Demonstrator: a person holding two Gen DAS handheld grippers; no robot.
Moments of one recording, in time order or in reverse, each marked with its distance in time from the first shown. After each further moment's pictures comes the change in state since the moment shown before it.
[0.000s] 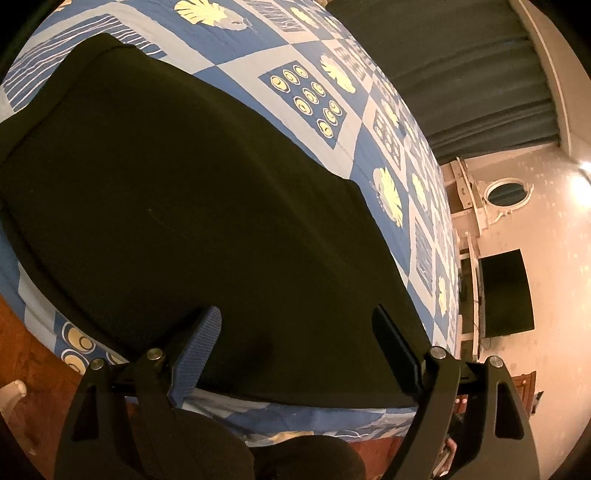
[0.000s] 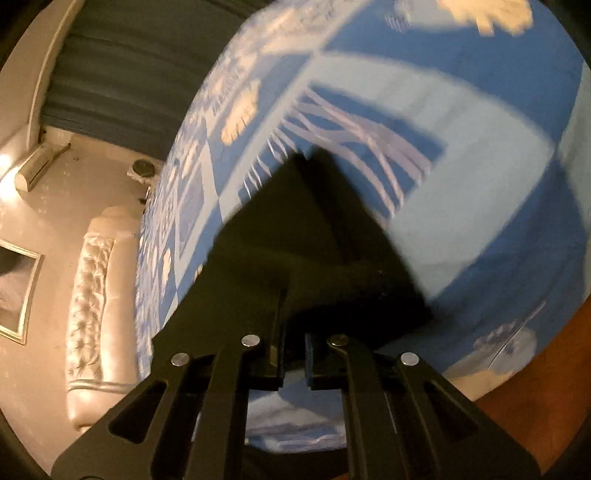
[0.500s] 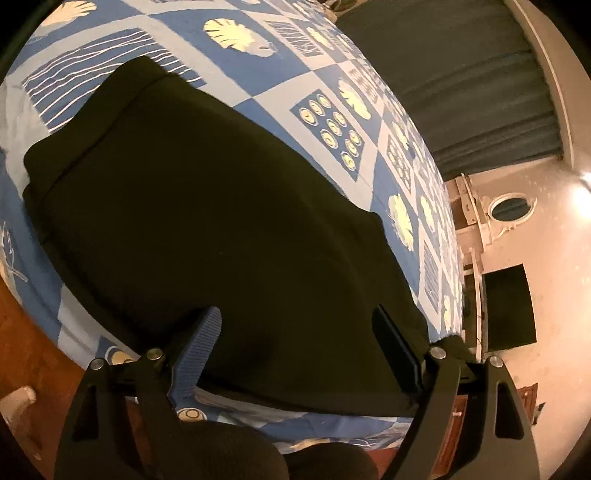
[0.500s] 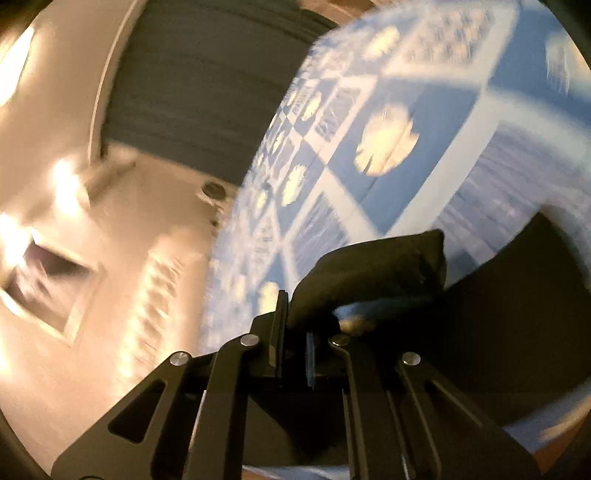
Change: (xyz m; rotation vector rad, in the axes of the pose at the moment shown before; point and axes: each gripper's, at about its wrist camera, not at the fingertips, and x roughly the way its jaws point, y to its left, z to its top) left arm -0.028 0.027 0.016 -0.019 -0.059 0.013; right arm -0.005 0.110 0.026 -0.075 -0.087 0.222
